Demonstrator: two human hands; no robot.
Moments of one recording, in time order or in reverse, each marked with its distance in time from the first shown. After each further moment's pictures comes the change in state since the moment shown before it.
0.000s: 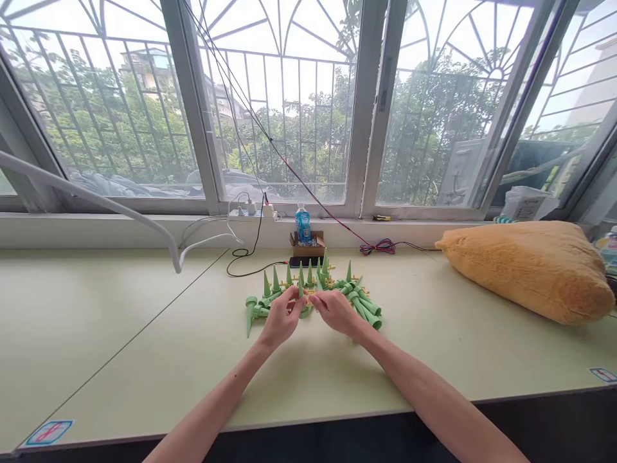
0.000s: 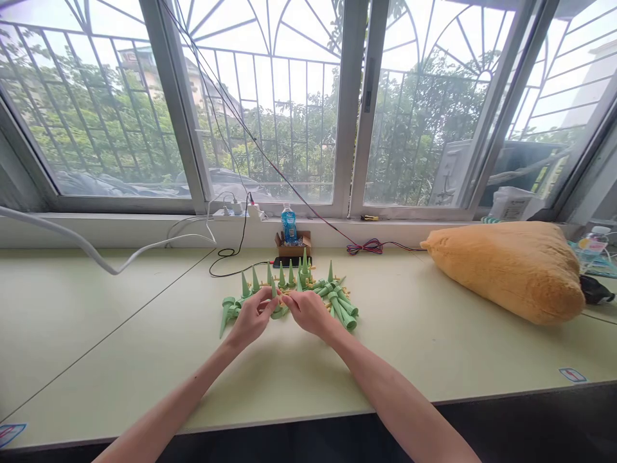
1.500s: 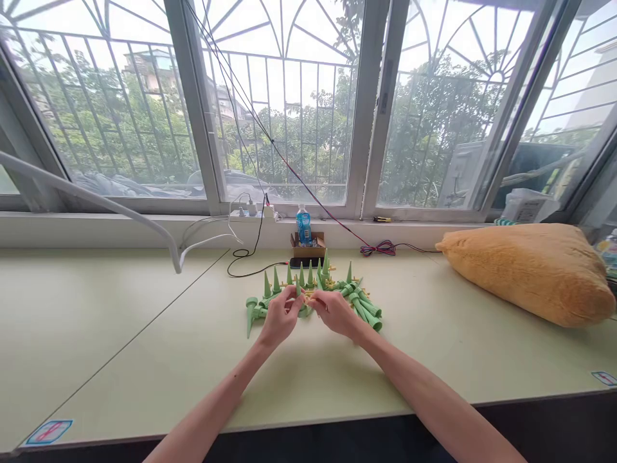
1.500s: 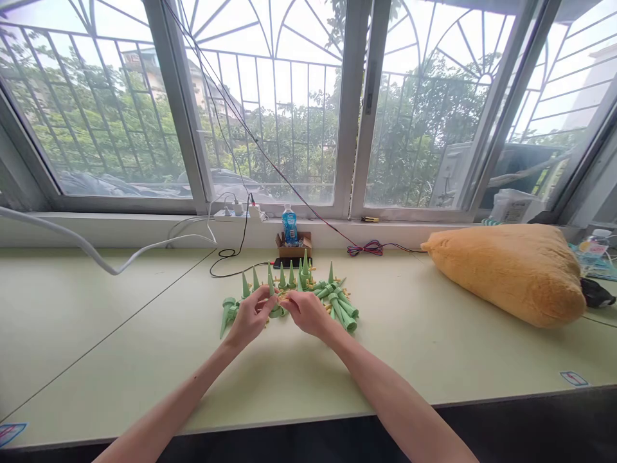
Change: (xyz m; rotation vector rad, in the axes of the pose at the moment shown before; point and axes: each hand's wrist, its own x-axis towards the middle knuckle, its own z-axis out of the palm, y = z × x) left_hand 0.000 0.006 -0.001 -0.017 0.075 -0.047; right_hand 0.001 0.003 0.001 0.132 -0.020 -0.034
